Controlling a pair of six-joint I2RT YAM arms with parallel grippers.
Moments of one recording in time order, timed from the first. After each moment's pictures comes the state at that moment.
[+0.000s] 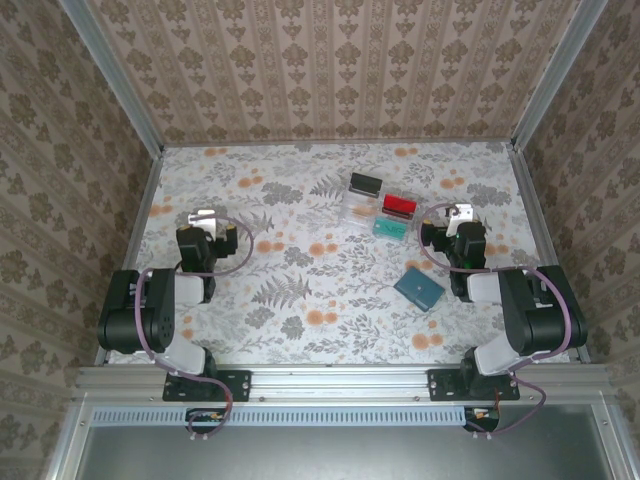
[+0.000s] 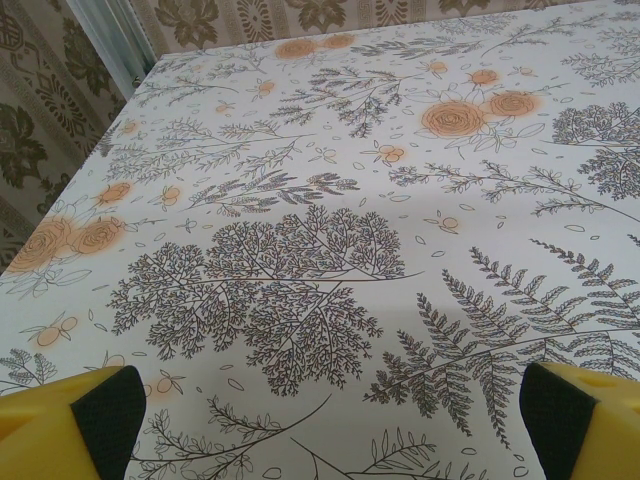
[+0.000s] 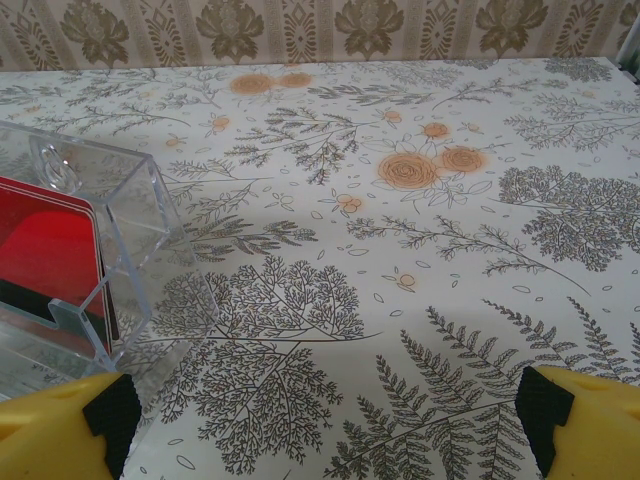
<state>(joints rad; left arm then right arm) -0.04 1.54 0.38 0.77 -0.10 0.10 0.02 1.53 0.39 0.77 0.07 0.03</state>
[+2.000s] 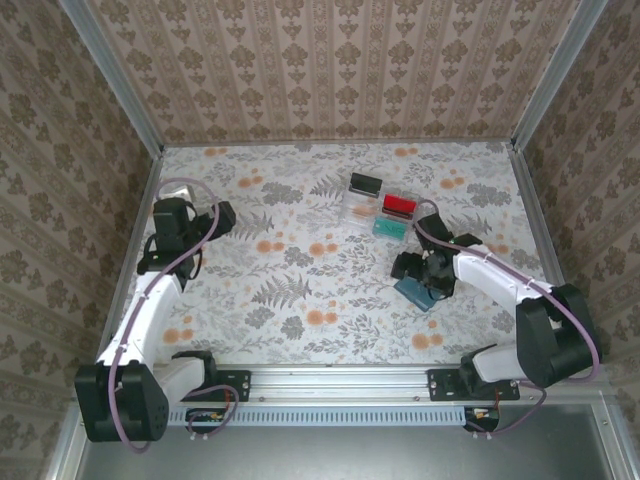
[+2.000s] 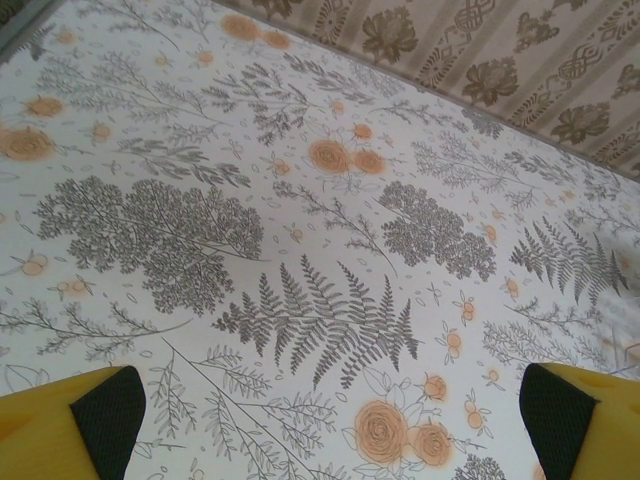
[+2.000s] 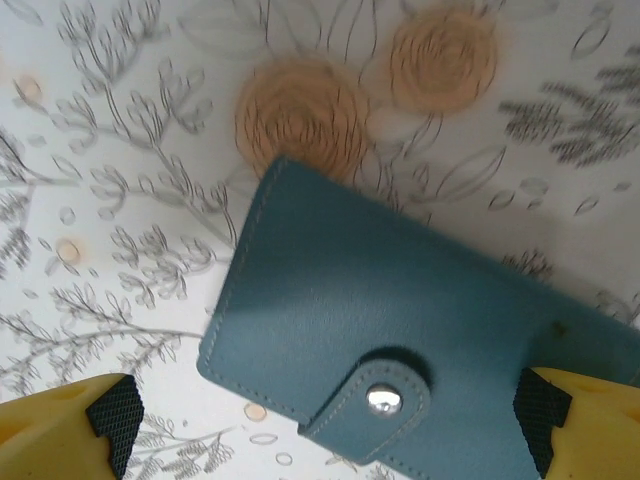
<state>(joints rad) -0.06 1.07 0.75 -0.24 0.07 -0.38 0.33 1.38 0.78 -0.72 -0.04 0.69</state>
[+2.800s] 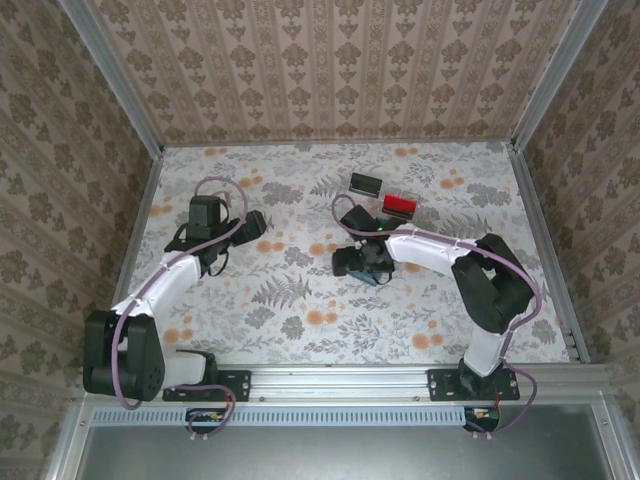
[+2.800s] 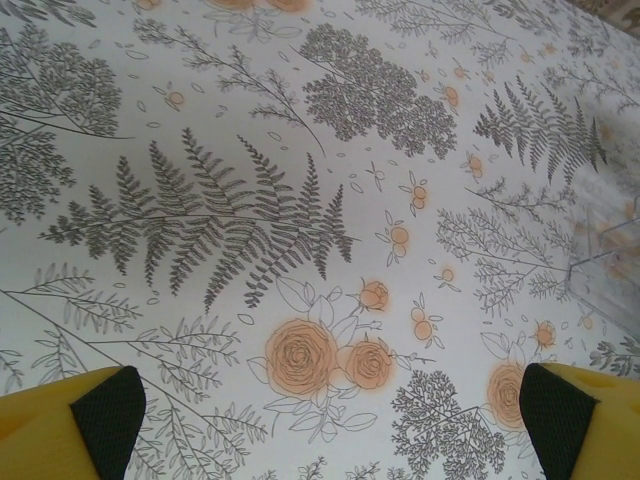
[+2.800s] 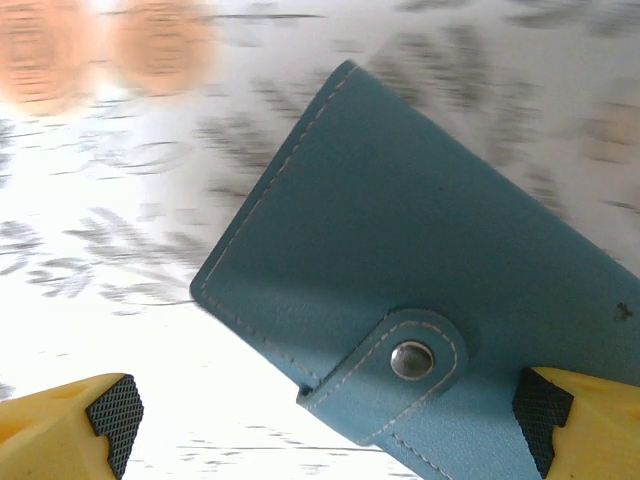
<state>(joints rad) -0.21 1.28 0.77 -0.22 0.14 -0.45 0.66 1.79 1.16 -0.60 -0.01 0.56</state>
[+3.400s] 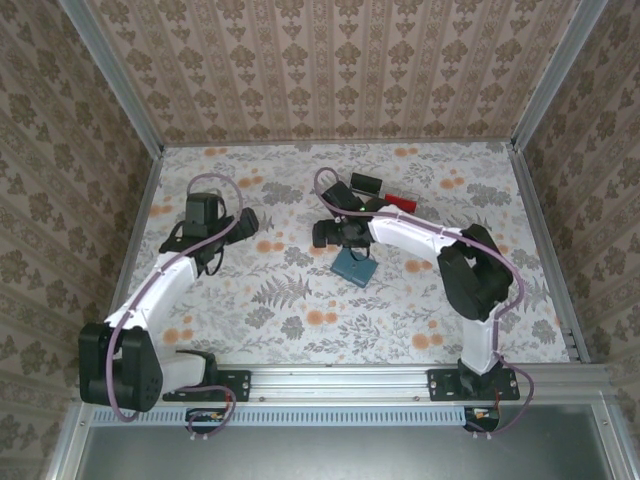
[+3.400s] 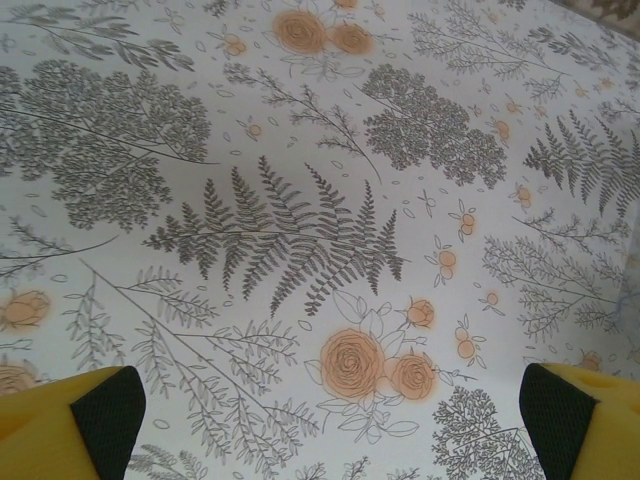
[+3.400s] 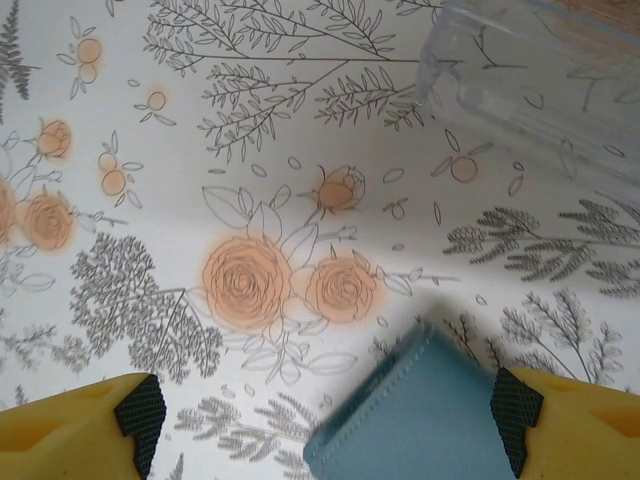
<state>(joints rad) -0.22 1.22 0.82 -0.34 -0.01 -0.45 0.67 1.95 1.46 -0.62 0.06 0.61</state>
